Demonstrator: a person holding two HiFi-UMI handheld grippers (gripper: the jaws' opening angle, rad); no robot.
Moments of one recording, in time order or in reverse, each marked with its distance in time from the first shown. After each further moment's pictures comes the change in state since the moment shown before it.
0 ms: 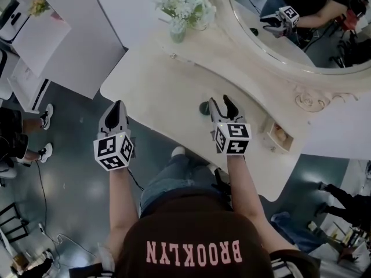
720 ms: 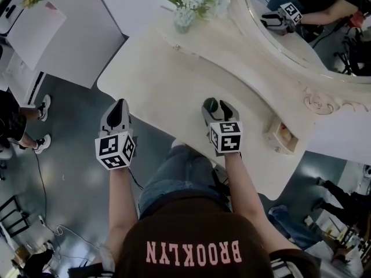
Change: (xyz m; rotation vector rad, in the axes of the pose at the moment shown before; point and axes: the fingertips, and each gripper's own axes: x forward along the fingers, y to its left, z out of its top) left arm 0.019 0.001 -0.038 0.006 0.088 -0.020; right arm 0.034 0.015 -0.087 -0.017 0.276 0.047
